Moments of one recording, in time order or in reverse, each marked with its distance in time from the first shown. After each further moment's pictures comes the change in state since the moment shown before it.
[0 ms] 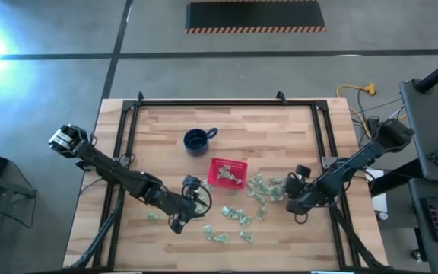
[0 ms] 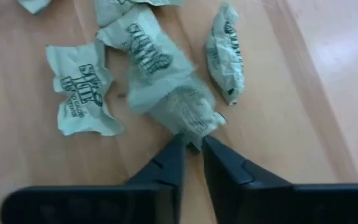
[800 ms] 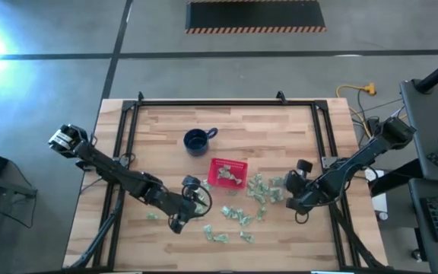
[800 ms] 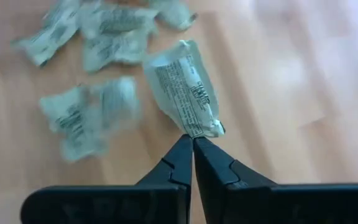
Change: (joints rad) left arm -0.004 0.000 0.000 -0.023 0.000 -0.002; right arm 0.008 -0.059 0.162 -0.273 0.148 -0.039
